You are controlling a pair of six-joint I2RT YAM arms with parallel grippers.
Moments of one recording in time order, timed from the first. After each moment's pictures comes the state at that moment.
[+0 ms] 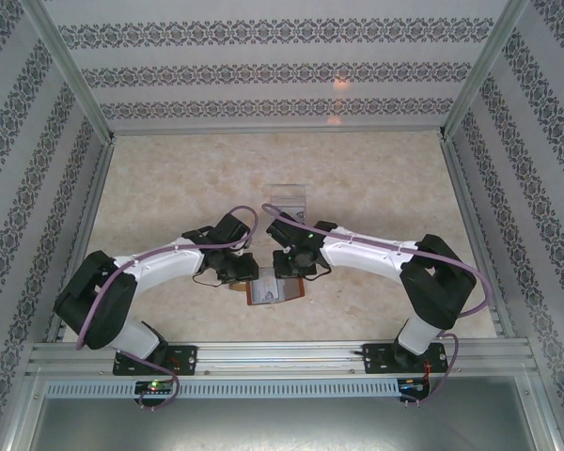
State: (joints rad) left arm -0.61 1.51 0.79 -0.48 0.33 -0.72; right arm 0.88 1.67 1.06 -0.62 -0.15 0.80
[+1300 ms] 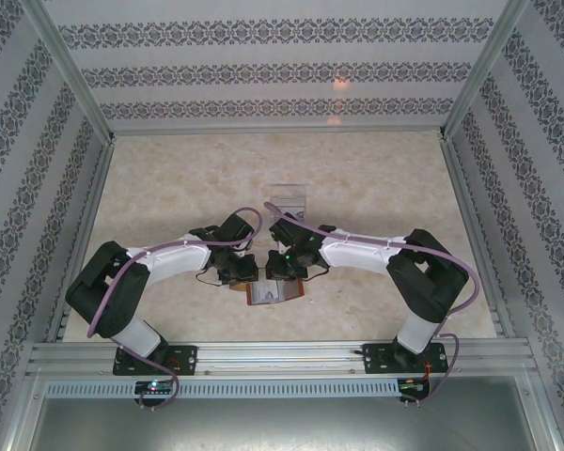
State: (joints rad) left arm -0.61 1.58 0.81 -0.50 0.31 -0.71; right arm 0.84 1.73 1.01 -0.42 -0.35 0.84
